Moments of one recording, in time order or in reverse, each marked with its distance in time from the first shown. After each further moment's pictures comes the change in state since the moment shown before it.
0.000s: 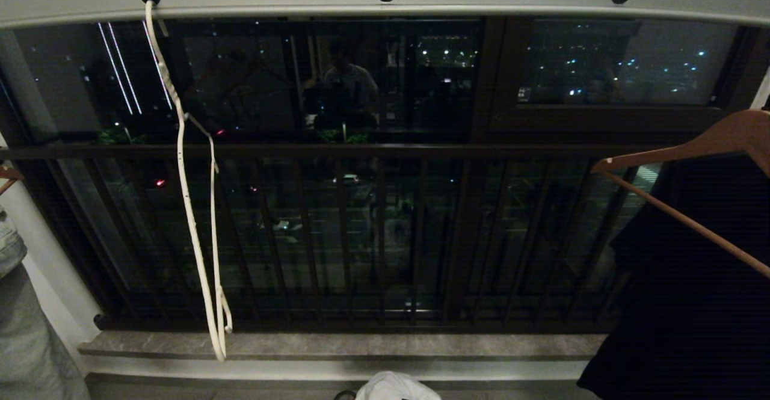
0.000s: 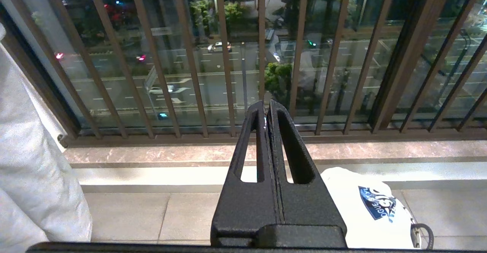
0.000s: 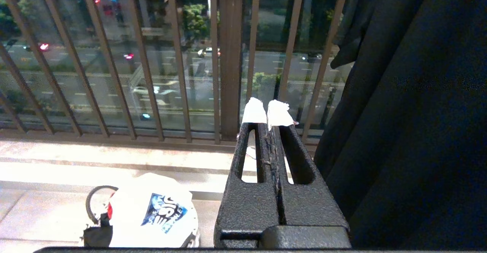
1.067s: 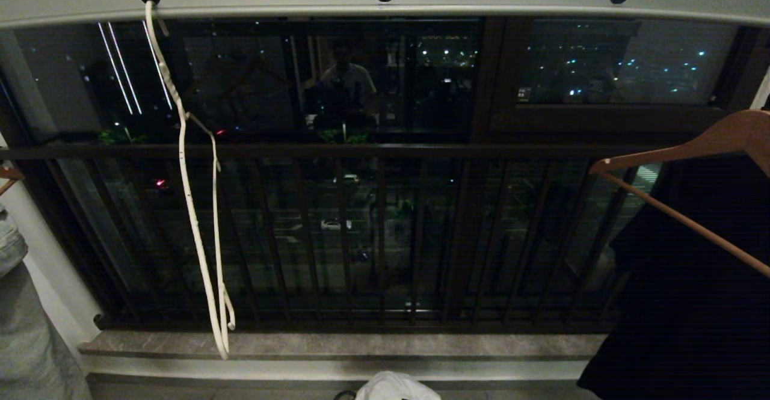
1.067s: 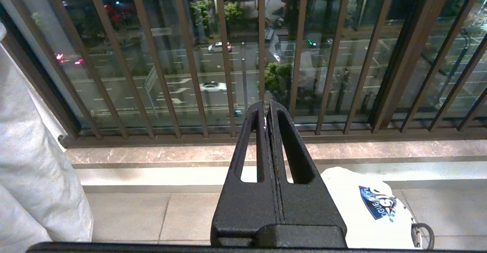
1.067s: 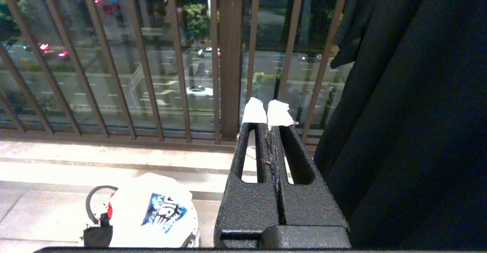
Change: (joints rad) left arm -0.001 0.000 0.000 0.000 0.000 0.003; right arm 0.000 0.000 0.000 0.000 0.000 0.000
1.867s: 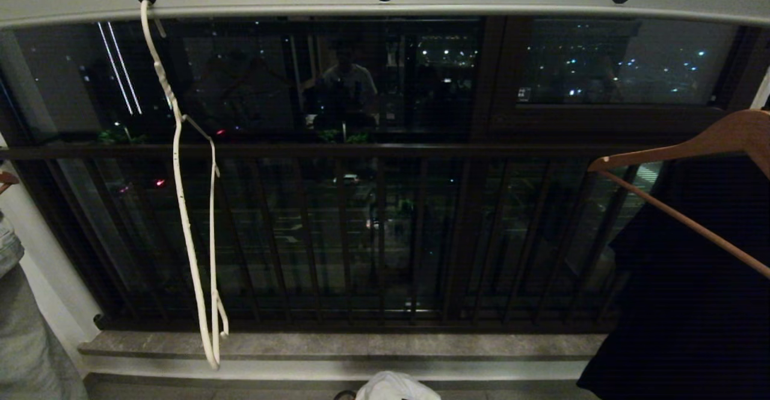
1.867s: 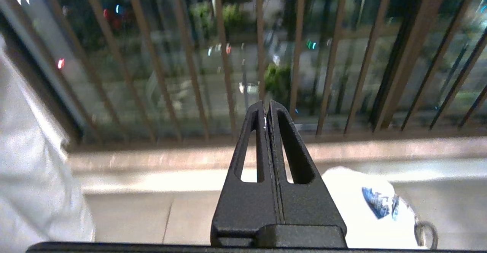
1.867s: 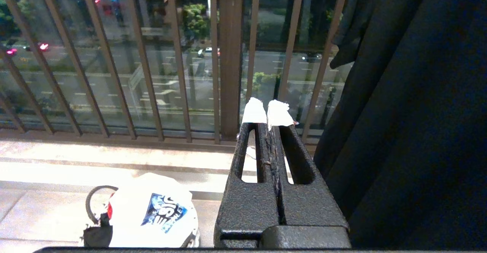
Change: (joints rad) left arm 0.000 0.003 -0.037 0.008 -0.013 0.019; right arm 0.000 0.000 0.000 0.000 0.000 0.000
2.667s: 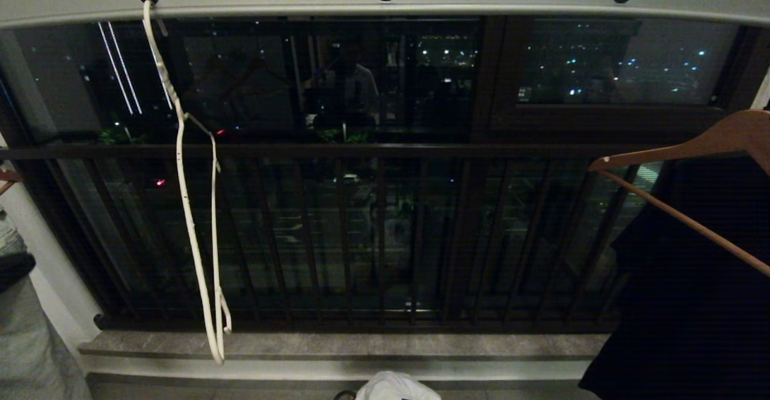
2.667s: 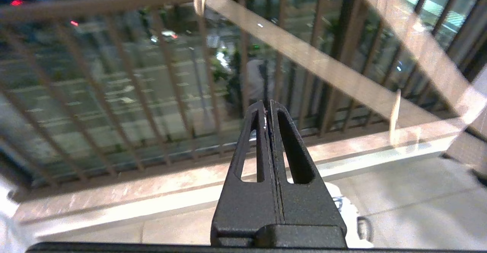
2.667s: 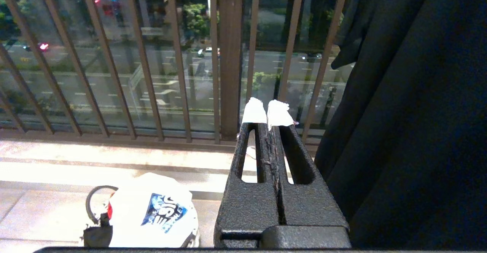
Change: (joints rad) left arm -0.027 0.700 -0.696 0.085 -0.192 -0.005; right arm 0.000 0.000 0.000 0.000 0.000 0.000
